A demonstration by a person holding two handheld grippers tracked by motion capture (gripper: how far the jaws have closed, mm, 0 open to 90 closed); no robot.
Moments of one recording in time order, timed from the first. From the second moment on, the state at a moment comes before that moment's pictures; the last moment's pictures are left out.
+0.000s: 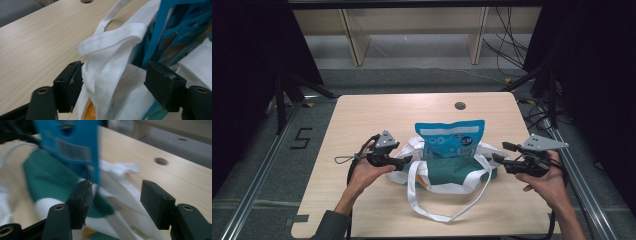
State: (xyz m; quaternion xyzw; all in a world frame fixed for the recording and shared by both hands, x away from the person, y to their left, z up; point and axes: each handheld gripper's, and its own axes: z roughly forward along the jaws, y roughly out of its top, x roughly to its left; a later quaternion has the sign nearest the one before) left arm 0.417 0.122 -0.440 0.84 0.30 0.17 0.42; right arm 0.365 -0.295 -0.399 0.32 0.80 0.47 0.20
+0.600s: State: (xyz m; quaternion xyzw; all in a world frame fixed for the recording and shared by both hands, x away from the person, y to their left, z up) left arm 0.473 0.102 -0.454 0.79 0.36 0.16 0.46; right arm 0.358 -0.271 -0.422 0.20 0.89 0.38 0.12
